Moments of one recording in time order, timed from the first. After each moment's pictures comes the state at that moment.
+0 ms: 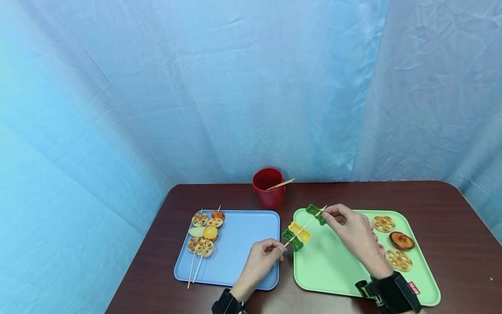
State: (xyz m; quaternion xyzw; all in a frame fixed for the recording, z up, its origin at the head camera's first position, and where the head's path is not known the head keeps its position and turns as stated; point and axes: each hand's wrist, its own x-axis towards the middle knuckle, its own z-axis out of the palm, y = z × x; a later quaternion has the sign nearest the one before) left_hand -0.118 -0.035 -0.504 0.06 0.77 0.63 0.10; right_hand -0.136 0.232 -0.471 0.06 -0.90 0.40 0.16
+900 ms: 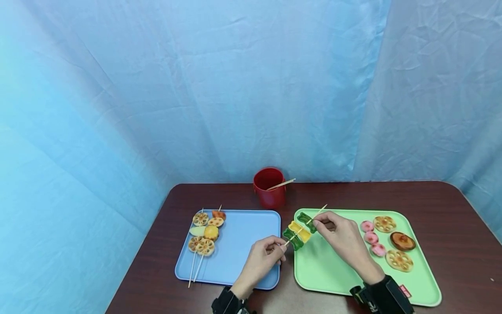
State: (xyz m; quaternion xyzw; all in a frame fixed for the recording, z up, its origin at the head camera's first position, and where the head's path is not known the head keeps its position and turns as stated) left_hand -0.121 -0.036 -0.505 0.12 0.78 0.61 0.09; right_hand -0.131 0.210 -0.476 0.08 -0.90 0.41 0.14
